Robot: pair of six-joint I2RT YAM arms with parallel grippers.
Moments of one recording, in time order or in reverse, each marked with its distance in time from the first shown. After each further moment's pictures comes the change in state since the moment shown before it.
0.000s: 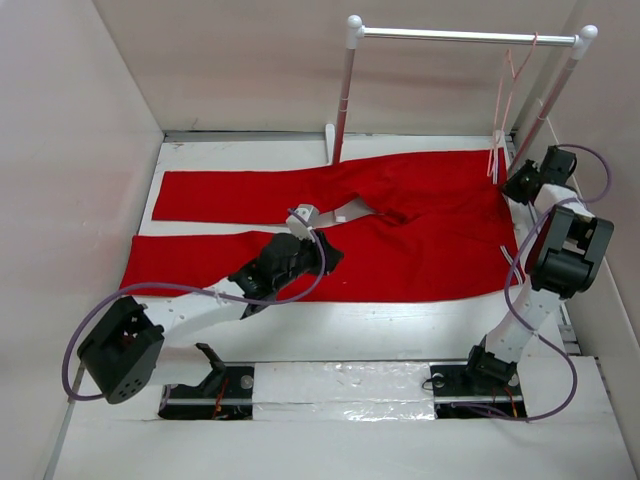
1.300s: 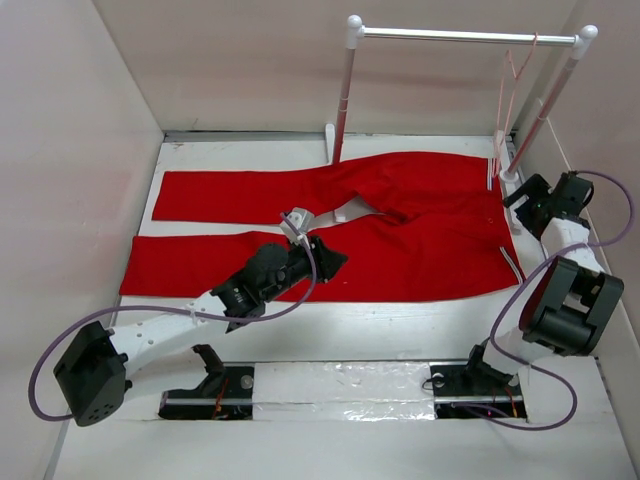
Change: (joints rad) left arm -0.082 -0.200 -0.015 -0.043 -0.026 -0.004; right arm -0.051 -0.420 -0.375 -0.053 0.084 0.032
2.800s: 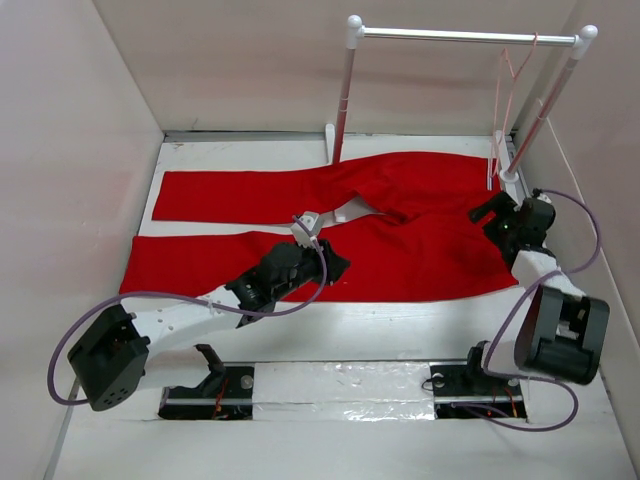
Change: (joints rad) left arm 0.000 0.128 0.000 0.021 -0.004 0.008; right arm 0.118 -0.148 -0.349 0.335 -0.061 0.127
